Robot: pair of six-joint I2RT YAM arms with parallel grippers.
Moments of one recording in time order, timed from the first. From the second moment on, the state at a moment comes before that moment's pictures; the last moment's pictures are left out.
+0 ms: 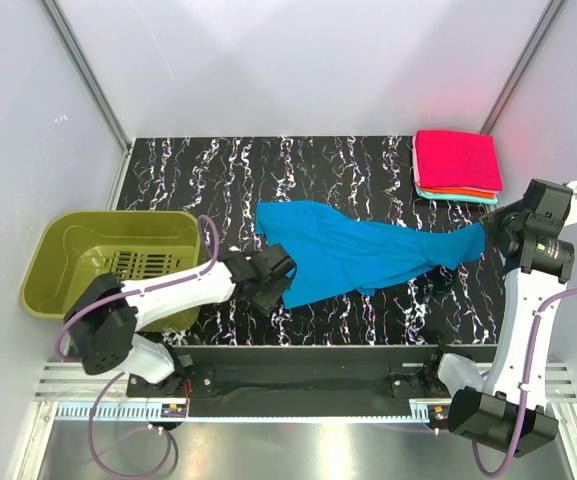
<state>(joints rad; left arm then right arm) -0.95 1.43 0.92 -0.73 -0.25 -1.83 -0.36 0.99 1.24 -0.89 0.03 0.76</state>
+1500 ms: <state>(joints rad) -0.96 1.66 1.04 -0.78 -0.29 -1.82 -0.36 0.97 1.21 -0.88 0.01 0.76</state>
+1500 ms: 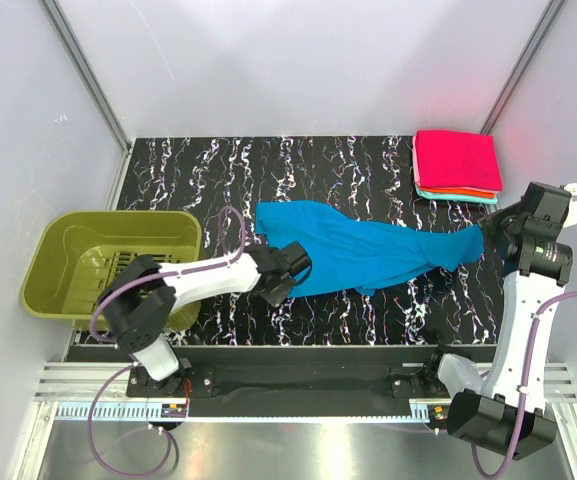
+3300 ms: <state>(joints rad) -0.58 1.21 1.59 -0.63 -0.57 -0.82 -0.36 1.20 1.78 -0.67 -0.19 0.76</state>
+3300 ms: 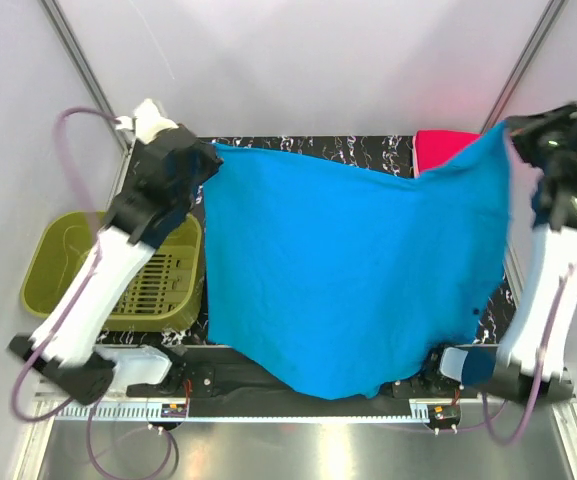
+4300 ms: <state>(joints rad) -0.13 1.98 1.72 -0.45 -0.06 -0.70 -0.12 2.05 1.71 -0.19 -0.34 0.71</state>
